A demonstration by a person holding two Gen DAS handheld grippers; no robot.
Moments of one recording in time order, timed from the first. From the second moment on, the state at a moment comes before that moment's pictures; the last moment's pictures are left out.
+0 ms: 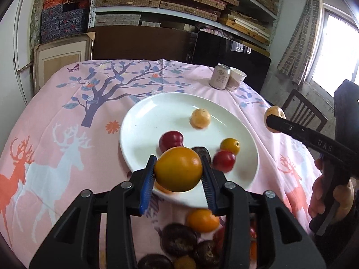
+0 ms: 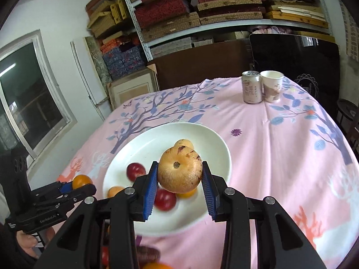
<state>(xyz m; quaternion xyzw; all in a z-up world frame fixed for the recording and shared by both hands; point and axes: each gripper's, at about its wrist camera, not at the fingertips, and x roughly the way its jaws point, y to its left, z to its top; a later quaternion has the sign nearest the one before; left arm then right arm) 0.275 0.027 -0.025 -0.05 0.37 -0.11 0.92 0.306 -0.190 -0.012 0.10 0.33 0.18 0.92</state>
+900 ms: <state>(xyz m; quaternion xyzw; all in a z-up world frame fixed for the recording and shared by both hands) 0.172 0.040 -0.053 -0.01 0.40 -0.11 0.91 0.252 -0.217 -0.041 0.12 0.30 0.17 0.93</state>
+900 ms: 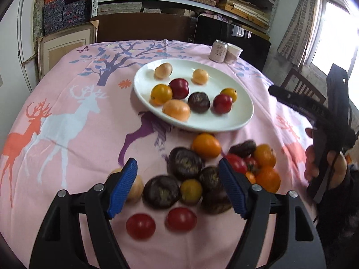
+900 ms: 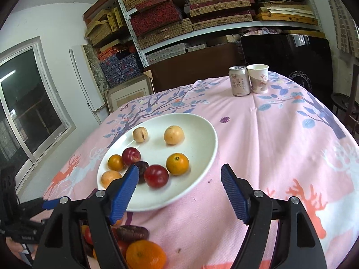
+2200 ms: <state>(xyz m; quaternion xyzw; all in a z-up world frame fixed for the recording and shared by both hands) 0.119 0.076 -0.081 -0.05 0.37 -0.11 0.92 0.199 -0.202 -0.072 0.08 0.39 0.26 0.88</state>
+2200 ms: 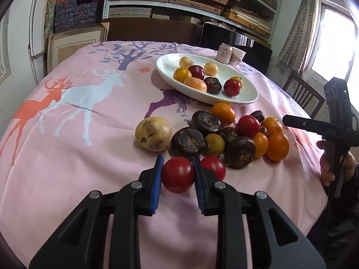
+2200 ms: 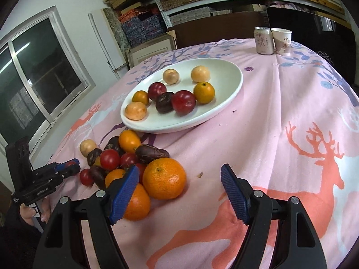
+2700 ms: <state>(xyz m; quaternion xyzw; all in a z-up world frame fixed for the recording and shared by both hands) 0.116 0.077 -0.082 -0.05 0.36 -0.11 0.92 0.153 -0.131 -0.083 -0.04 0.42 0.27 0.87</state>
